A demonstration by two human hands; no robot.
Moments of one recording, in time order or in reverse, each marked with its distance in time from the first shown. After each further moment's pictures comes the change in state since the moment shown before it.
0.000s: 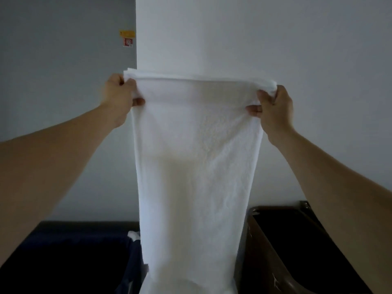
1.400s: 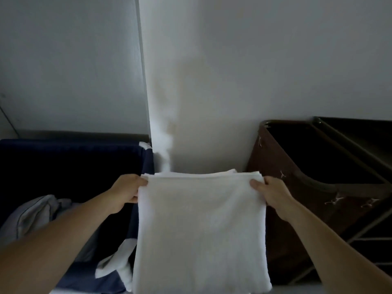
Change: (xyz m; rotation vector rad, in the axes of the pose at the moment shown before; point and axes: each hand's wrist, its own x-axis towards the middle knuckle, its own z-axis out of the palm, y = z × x) left_hand -0.330 -0.242 -0.178 0.439 -0.393 -1.034; right_hand -0.344 0.207 -0.057 -0.448 -0.454 0.943
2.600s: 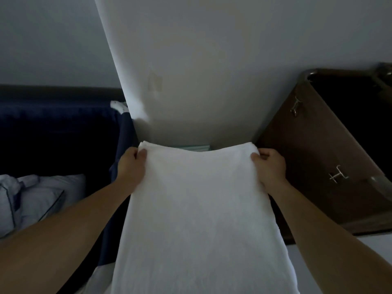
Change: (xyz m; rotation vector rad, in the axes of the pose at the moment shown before) left_hand 0.229 -0.066 0.081 0.317 0.248 0.106; right_hand 0.187 0.054 0.100 -0.044 0.266 0.118
